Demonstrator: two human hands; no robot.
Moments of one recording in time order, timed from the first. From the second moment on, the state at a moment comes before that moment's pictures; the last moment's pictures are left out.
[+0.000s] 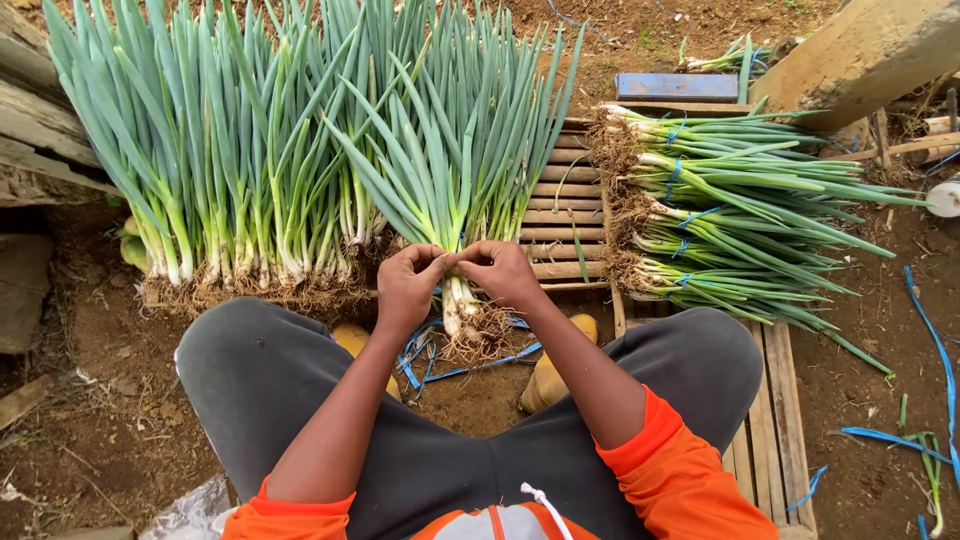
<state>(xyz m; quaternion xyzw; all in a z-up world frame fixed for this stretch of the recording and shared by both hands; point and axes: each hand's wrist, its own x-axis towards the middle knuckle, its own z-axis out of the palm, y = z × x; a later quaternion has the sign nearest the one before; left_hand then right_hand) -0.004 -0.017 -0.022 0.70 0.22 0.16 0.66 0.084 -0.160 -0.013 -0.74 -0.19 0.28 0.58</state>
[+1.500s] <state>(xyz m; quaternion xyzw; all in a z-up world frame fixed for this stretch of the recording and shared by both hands) 0.008 -0.009 -0.039 0.89 0.10 0.22 0.38 0.106 -0.157 -0.035 -0.83 -0.20 0.22 0.47</state>
